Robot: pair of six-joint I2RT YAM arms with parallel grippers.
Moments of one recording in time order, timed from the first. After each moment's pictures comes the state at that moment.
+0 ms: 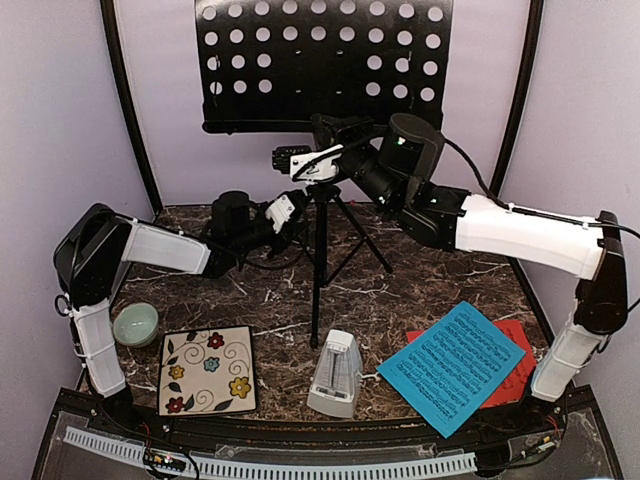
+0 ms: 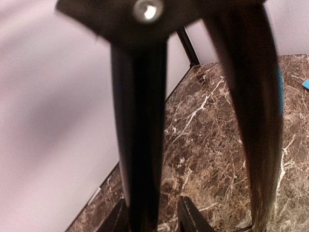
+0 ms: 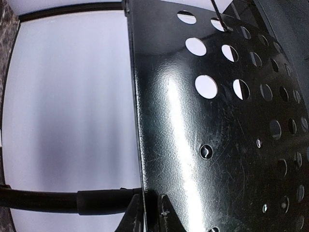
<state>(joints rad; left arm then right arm) -0.59 1.91 1.13 0.65 0.24 0.53 0.99 1.68 1.54 0.39 0.36 -1.70</state>
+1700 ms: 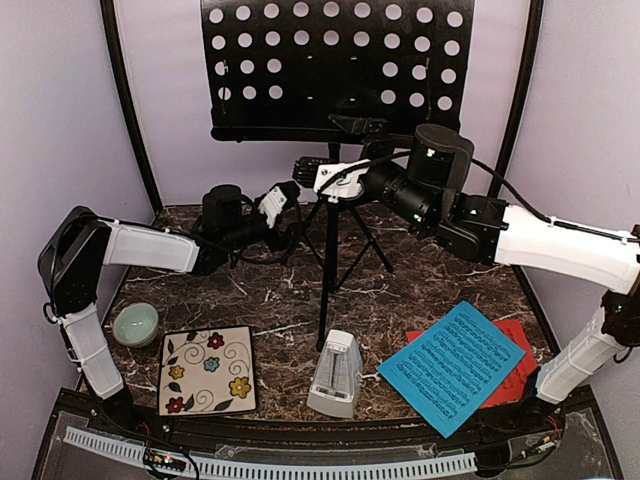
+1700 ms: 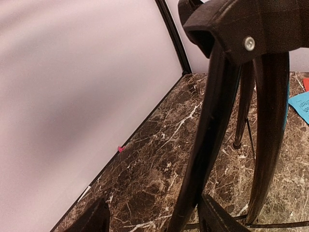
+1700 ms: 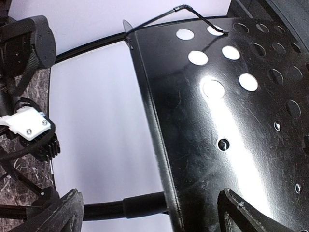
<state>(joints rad) -0.59 1.81 1.09 0.58 0.28 0.43 1.02 1.49 1.36 0.24 0.26 -1.38</state>
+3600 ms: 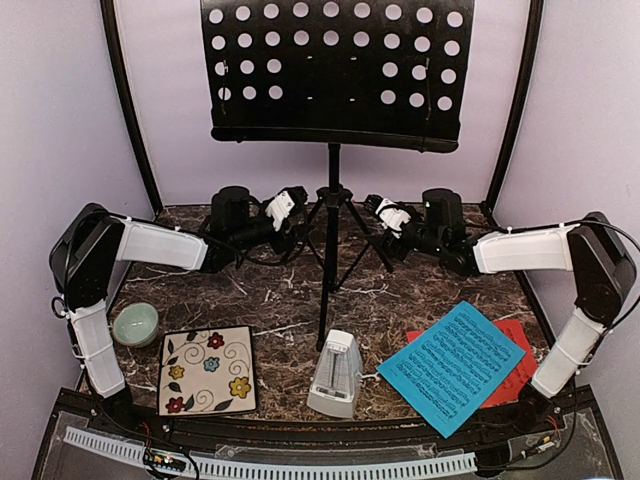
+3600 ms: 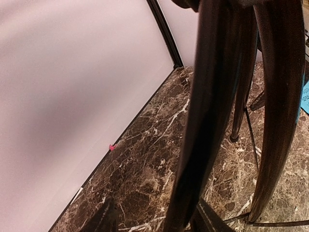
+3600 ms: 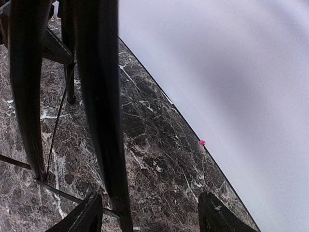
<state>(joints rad) -0.59 1.88 1.14 0.55 0.32 0.46 0.58 1.65 0.96 0.36 -0.15 -0.60</state>
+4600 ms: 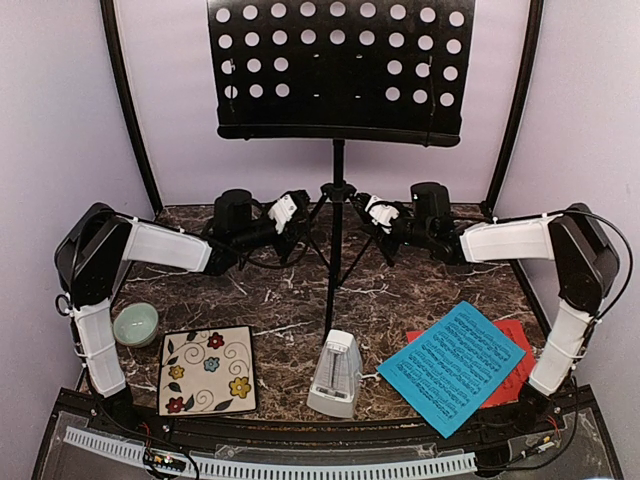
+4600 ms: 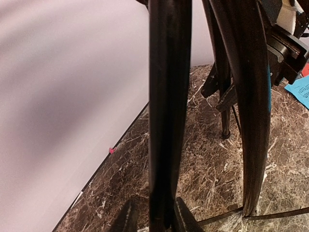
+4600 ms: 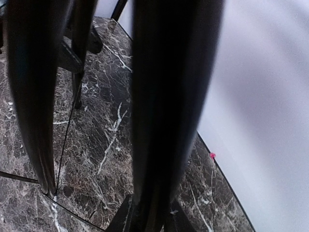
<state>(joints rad) -0.59 1.92 1.14 0.60 0.31 0.48 0.56 1.77 1.10 0.32 -0.23 -0.63</state>
